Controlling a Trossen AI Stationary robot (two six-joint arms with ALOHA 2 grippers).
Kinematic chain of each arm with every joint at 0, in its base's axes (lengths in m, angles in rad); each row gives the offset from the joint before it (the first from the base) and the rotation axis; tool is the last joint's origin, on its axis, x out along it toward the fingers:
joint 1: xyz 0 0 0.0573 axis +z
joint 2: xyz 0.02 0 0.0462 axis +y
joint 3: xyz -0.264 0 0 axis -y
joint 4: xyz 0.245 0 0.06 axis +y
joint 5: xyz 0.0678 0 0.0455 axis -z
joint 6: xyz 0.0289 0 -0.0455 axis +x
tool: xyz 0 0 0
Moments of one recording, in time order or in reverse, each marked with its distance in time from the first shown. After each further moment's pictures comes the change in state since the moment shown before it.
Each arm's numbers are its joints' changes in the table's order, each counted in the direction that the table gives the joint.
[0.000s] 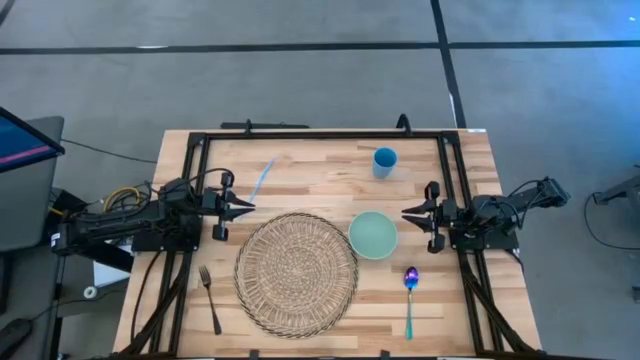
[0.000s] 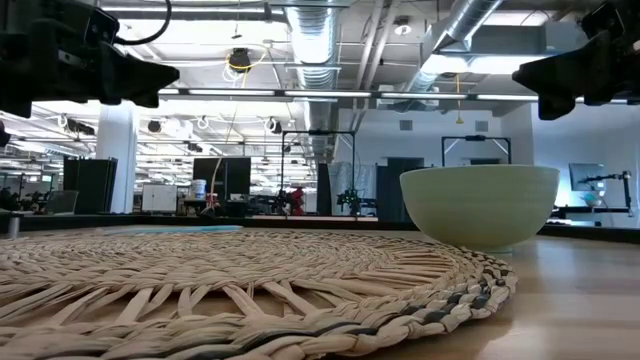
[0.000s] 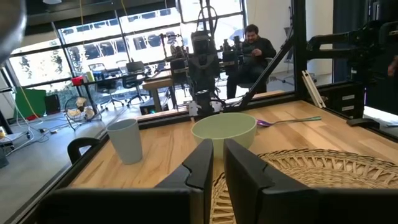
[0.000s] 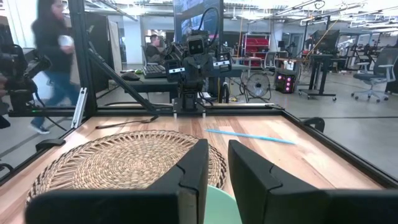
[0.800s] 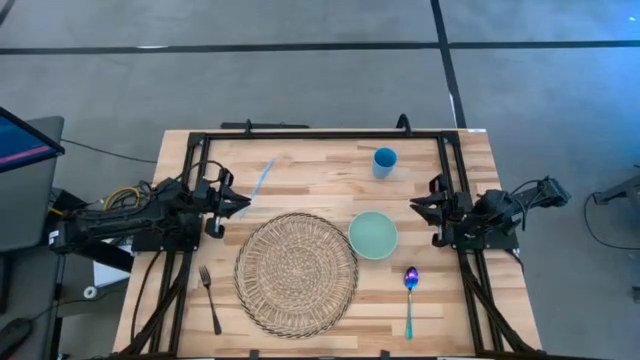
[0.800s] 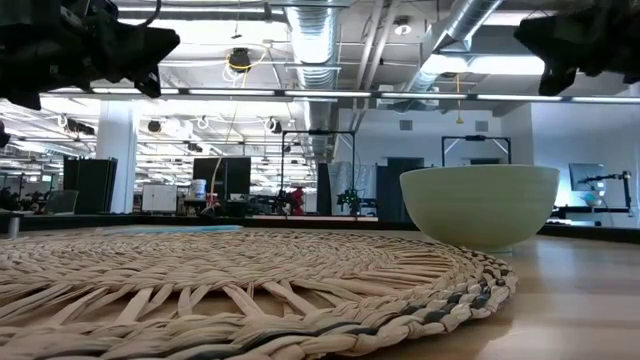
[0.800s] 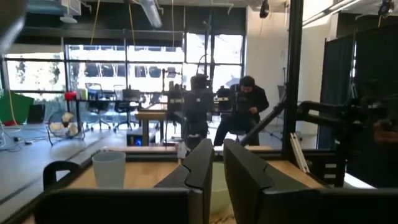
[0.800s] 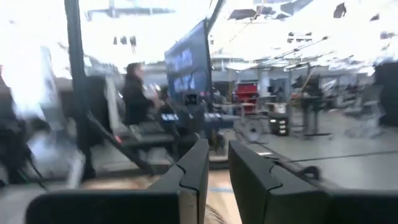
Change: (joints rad) left arm 0.000 0.071 0.000 -0.270 -0.005 -0.264; right arm 0.000 0.018 0.000 -0.282 0.018 -0.011
